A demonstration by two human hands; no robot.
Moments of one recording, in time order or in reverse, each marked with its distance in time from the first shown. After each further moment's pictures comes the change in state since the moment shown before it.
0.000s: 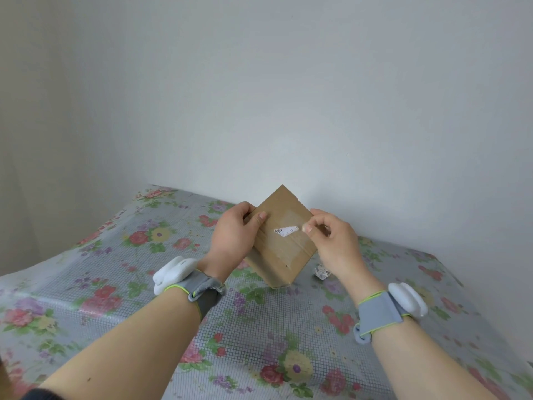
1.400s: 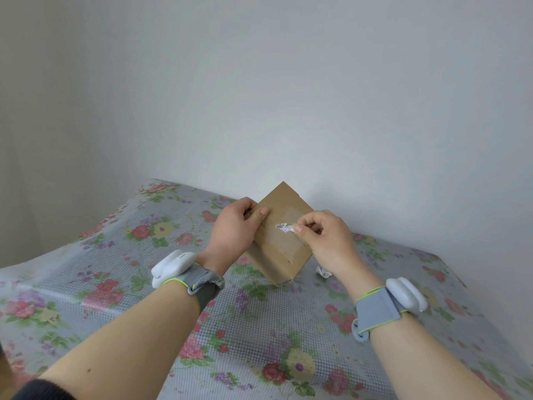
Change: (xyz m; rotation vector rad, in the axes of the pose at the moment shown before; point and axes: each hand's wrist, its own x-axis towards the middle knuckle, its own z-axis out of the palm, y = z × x) left_hand 0.005 -0.004 -0.004 0.017 -0.021 0.030; right_hand 0.000 -0.013 0.013 -0.123 -0.090 -0.058
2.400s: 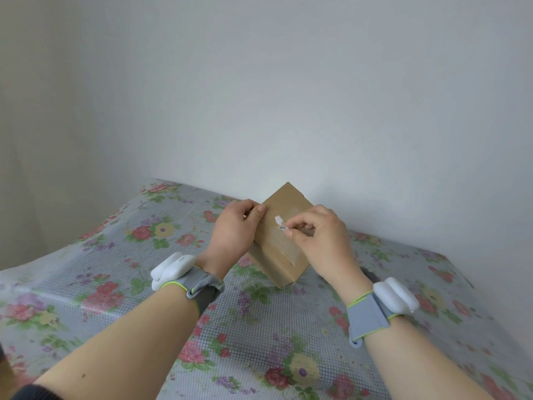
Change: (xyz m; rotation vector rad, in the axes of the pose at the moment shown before) left_hand 0.005 -0.007 0.002 0.008 0.023 -0.013; right_hand -0.001 -0.007 0.012 -0.120 0.075 -0.166
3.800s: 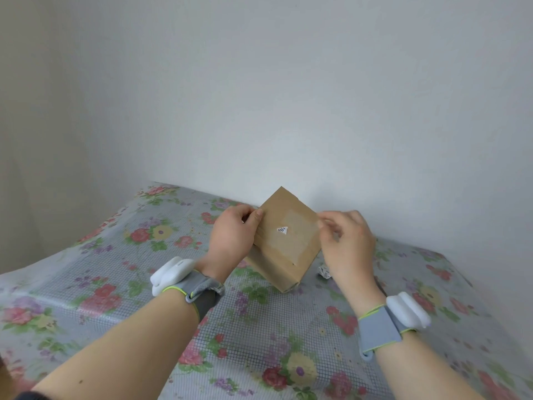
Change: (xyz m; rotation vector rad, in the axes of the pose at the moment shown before) left_hand -0.004 0.003 0.005 0.063 0.041 -0.030; right_hand -0.012 0.028 -0.013 -0.091 0.367 0.055
